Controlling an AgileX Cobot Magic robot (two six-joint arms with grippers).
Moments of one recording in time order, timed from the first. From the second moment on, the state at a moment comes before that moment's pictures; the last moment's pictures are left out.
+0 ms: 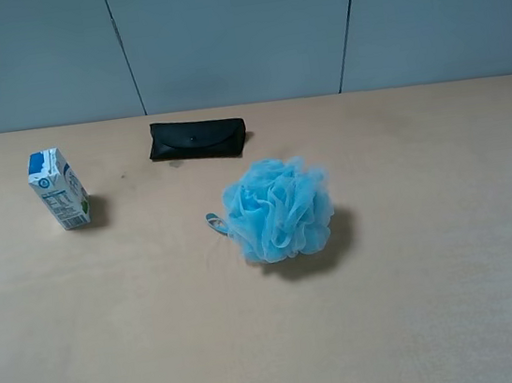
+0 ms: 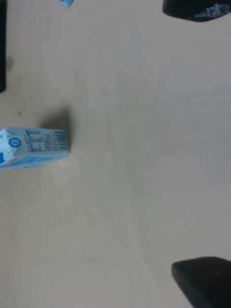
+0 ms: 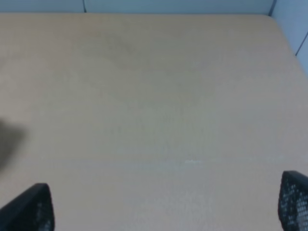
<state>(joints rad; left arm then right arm) -0.02 0.00 -0.50 0.02 1.06 0.02 -0.03 -0.01 -0.50 0.01 1.02 -0.03</state>
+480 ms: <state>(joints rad) -0.02 0.00 -0.50 0.02 1.06 0.02 -0.03 -0.01 -0.50 0.01 1.02 -0.03</state>
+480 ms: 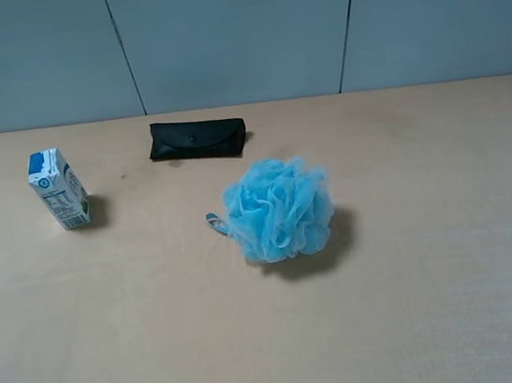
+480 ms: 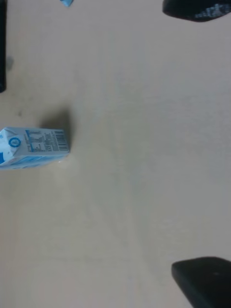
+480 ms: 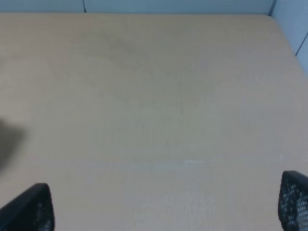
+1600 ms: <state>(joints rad) -0.02 0.19 -0.64 0.02 1.08 0.01 -0.03 -0.01 -0.50 0.01 1.02 -0.03</state>
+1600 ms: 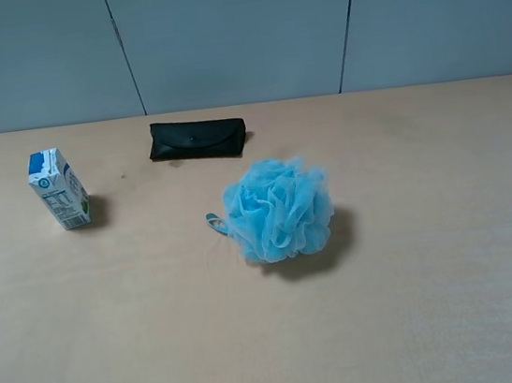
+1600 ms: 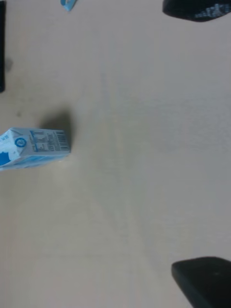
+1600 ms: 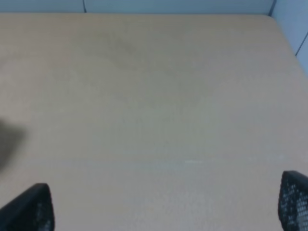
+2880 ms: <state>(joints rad) -0.02 1.19 -1.04 -0.01 1.04 -0.16 -0.03 -0.01 -0.50 0.01 1.02 -0.03</state>
